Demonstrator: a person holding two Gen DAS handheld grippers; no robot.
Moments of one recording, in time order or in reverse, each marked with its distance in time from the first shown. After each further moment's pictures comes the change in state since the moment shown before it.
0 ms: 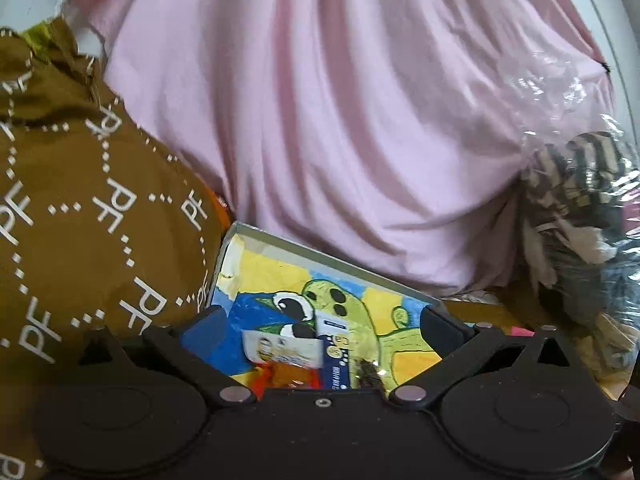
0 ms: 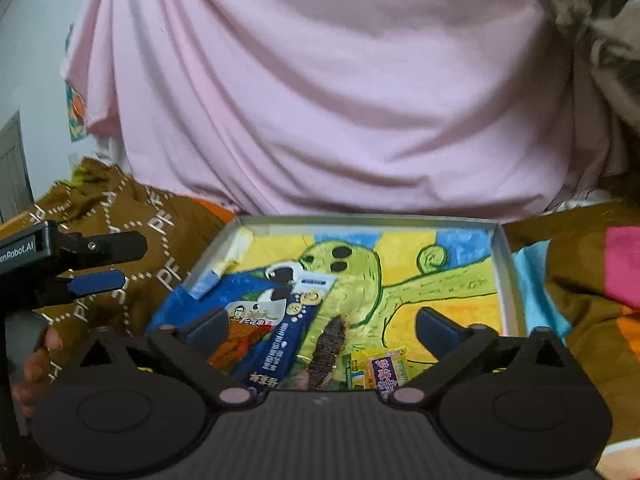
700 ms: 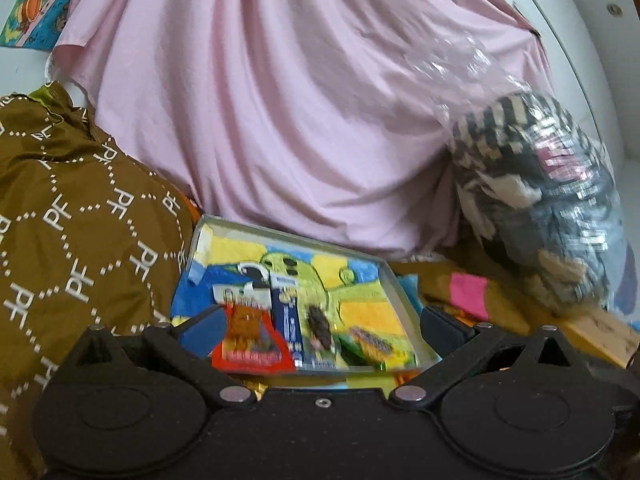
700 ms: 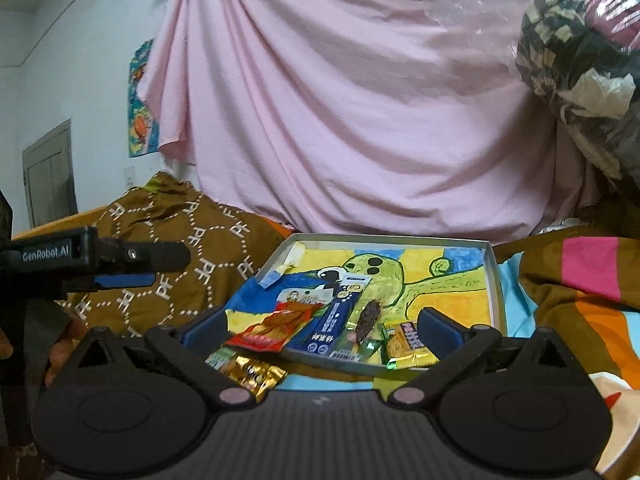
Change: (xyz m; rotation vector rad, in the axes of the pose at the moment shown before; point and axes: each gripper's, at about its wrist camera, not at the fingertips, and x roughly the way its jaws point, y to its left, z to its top) left arm -0.112 -0.057 -0.056 0.156 -0.010 -0.036; right arm -0.123 0.045 -0.047 -0.087 -0.112 0.044
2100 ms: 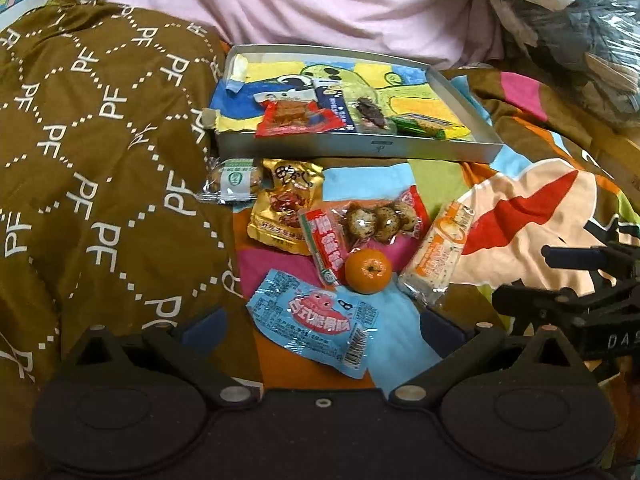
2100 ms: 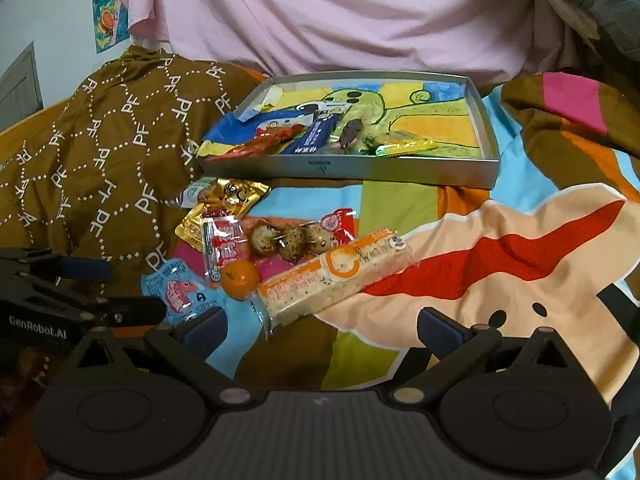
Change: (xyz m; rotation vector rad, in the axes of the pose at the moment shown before) left arm 0.005 0.007 -0.109 0.142 0.427 0.199; right arm 0.005 0.006 -0.099 0.073 0.367 -0.069
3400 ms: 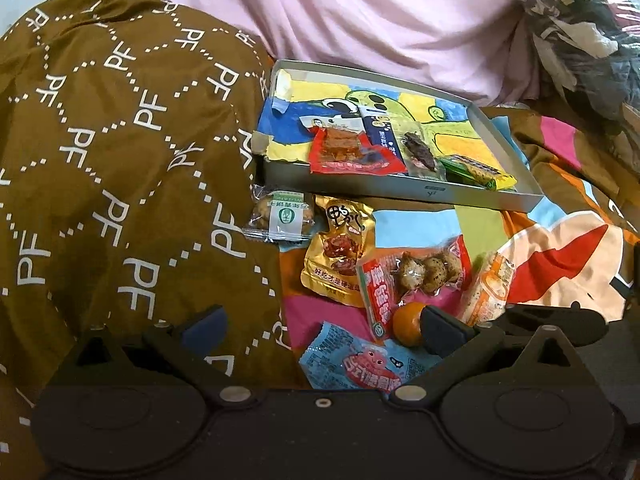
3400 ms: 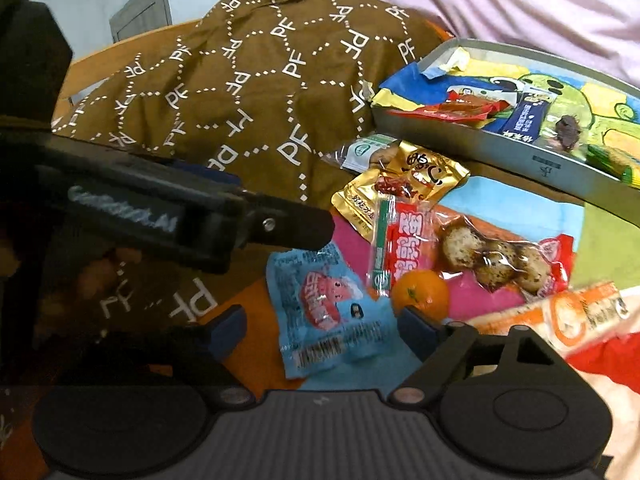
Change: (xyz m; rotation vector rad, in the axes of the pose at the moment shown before) left arm 0.011 0.037 0.024 -0.096 -0.055 0.020; right arm 0.081 0.079 0.017 -0.273 0.111 0.361
